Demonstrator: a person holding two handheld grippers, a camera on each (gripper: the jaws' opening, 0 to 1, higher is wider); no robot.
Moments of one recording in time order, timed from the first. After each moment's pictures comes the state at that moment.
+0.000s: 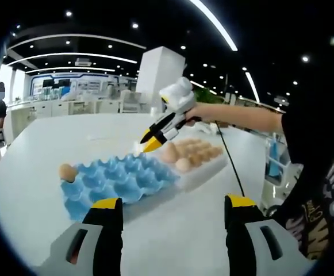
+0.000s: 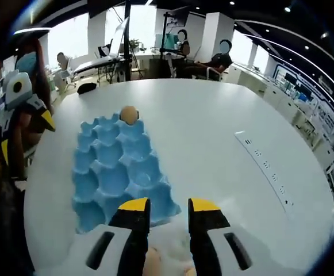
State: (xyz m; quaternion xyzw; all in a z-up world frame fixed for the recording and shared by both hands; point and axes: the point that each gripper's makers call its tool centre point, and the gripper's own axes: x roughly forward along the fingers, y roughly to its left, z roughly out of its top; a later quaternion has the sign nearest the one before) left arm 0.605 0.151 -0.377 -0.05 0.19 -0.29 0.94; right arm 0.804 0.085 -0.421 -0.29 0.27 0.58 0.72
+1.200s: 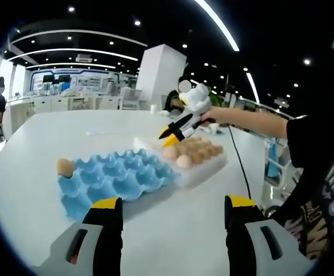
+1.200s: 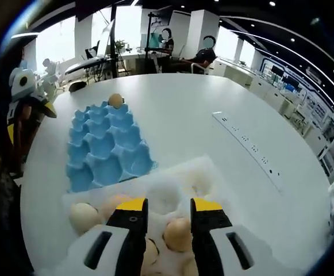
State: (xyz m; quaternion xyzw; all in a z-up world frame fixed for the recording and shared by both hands) left arm 0.595 0.141 -0.390 -0.06 0.20 -0.29 0.93; right arm 0.818 0.011 -0.429 -0.27 0.28 0.53 0.75
